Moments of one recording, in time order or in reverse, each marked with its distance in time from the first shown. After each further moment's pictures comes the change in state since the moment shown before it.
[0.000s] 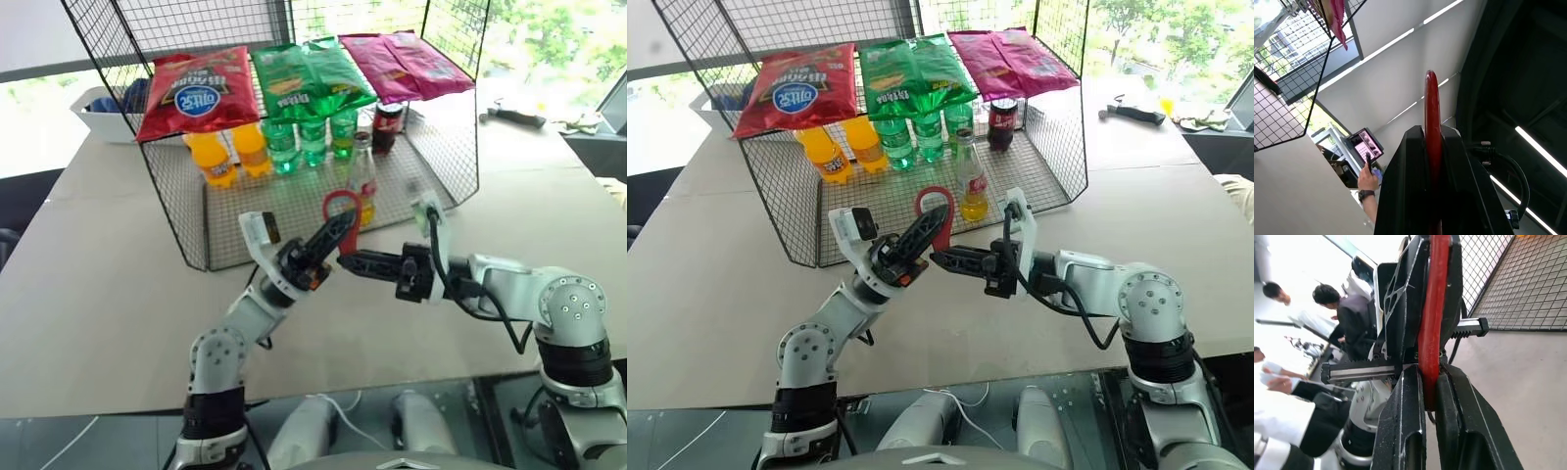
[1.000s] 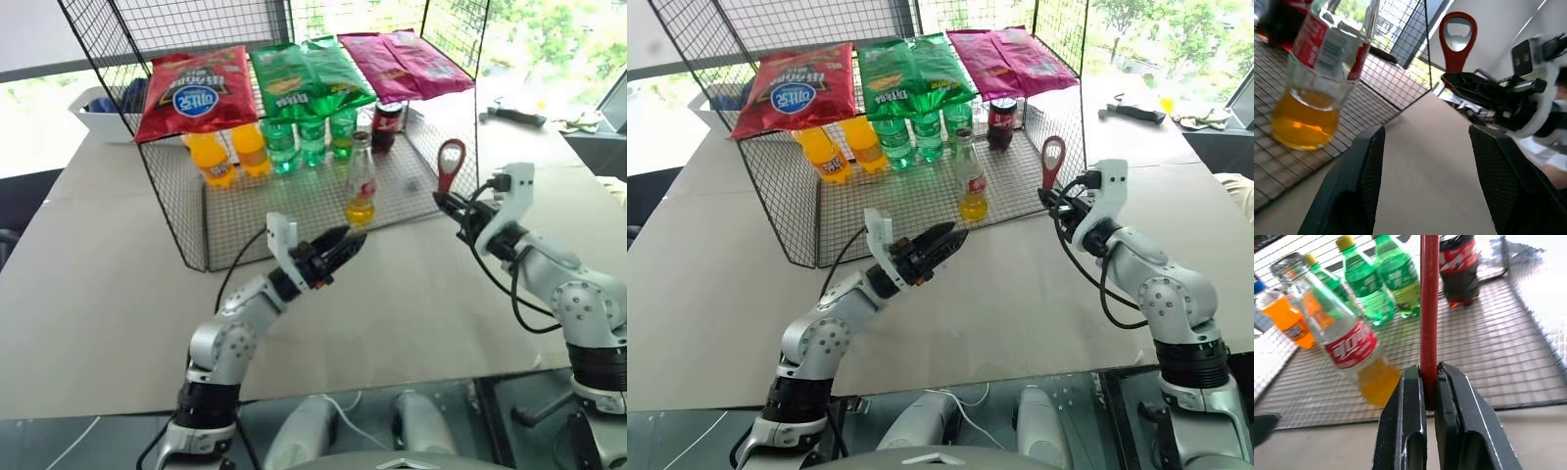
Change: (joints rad) left arm -0.039 0.129 -0.197 0.090 0.732 -0.396 0.006; right arm 0.072 -0.115 -0.099 0.109 -0.776 -0.479 0.102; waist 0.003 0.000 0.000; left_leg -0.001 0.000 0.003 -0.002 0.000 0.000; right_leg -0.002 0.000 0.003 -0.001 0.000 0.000
